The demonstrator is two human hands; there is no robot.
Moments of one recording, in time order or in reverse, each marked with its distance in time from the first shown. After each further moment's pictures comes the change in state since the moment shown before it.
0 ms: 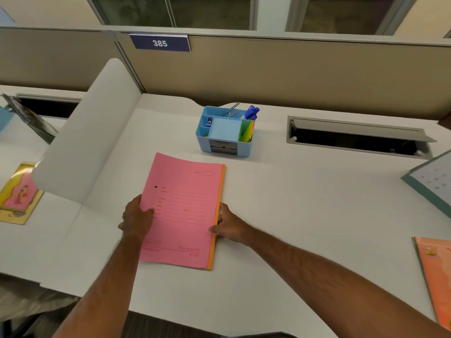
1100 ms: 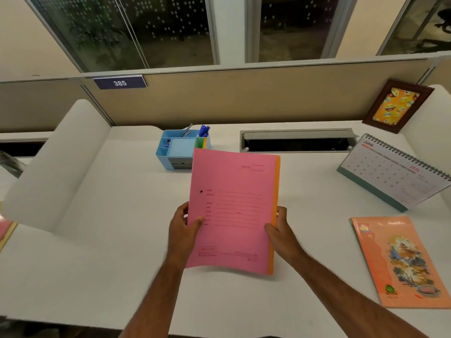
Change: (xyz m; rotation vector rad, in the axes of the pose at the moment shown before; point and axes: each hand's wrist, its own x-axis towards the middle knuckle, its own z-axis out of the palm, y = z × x) left_hand -0.199 0.129 0.101 -0.538 -0.244 0.397; right_hand -0.188 0.111 -0.136 0.160 0.659 -0.139
